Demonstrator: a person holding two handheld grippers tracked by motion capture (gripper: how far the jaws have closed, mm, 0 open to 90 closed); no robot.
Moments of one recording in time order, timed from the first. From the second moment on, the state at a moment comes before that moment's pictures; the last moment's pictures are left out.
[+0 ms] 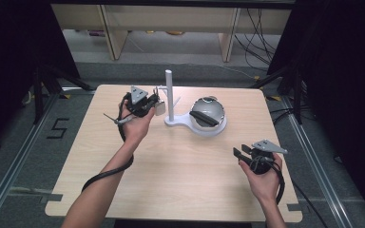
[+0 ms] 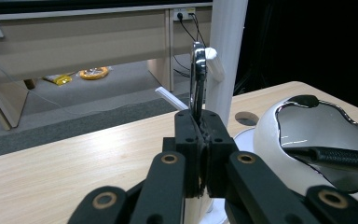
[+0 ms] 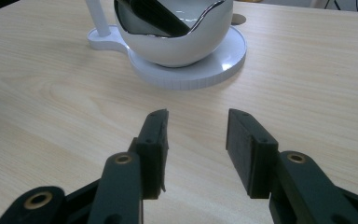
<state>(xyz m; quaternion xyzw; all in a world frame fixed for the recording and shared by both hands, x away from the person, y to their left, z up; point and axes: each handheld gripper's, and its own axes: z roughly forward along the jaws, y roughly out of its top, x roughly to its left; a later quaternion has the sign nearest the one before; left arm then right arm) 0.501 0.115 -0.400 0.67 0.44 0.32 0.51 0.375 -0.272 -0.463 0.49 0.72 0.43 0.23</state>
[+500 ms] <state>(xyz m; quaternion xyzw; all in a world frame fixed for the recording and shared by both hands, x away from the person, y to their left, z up) 0.501 0.105 -0.400 0.67 0.43 0.35 0.49 0.375 -0.273 -0.464 0.50 0.72 0.43 0.23</state>
